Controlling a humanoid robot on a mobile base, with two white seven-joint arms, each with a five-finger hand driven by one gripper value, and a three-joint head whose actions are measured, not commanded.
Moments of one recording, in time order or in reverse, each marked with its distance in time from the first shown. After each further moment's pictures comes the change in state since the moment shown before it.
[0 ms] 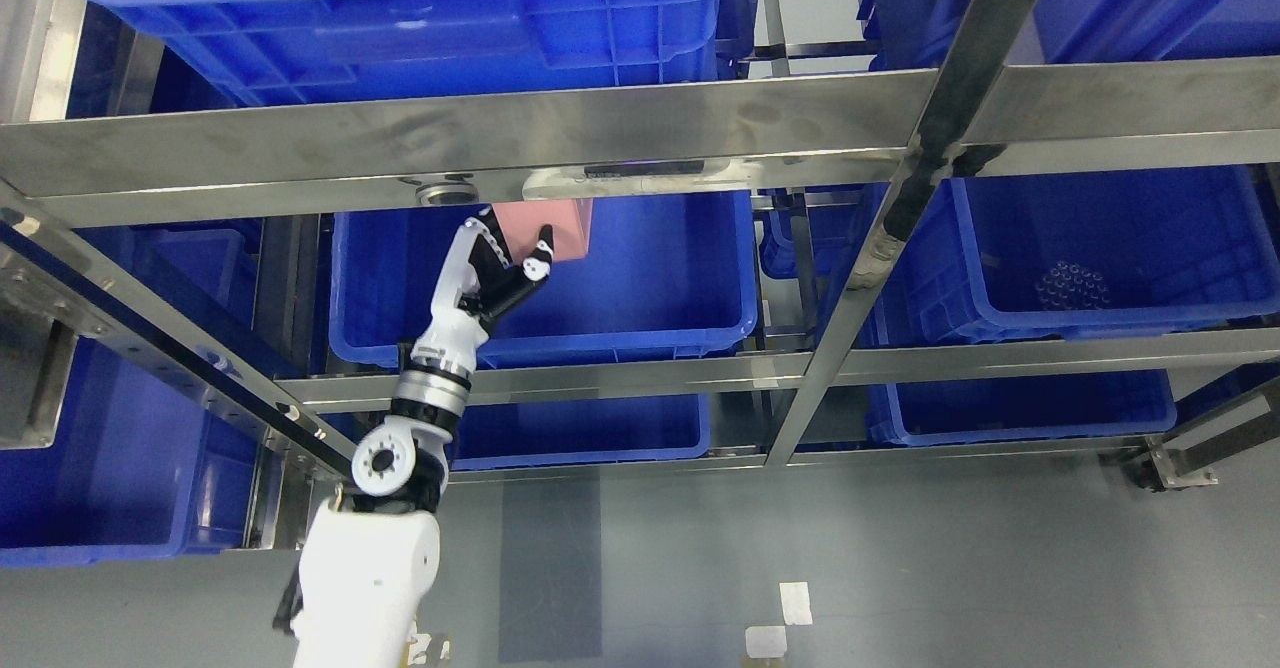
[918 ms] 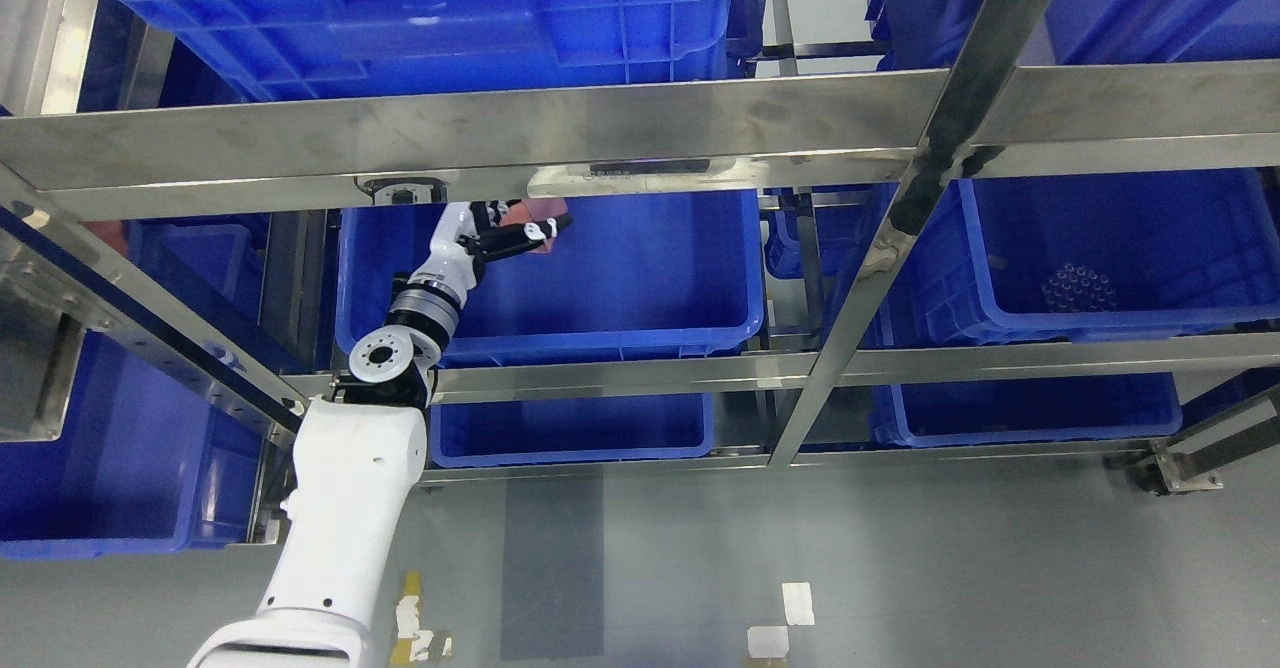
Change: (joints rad) left arm -0.263 0.000 -0.004 0.343 -0.163 0.200 -0.072; right arm 0.000 0.000 0.000 0.000 0.000 0.000 0.001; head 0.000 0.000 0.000
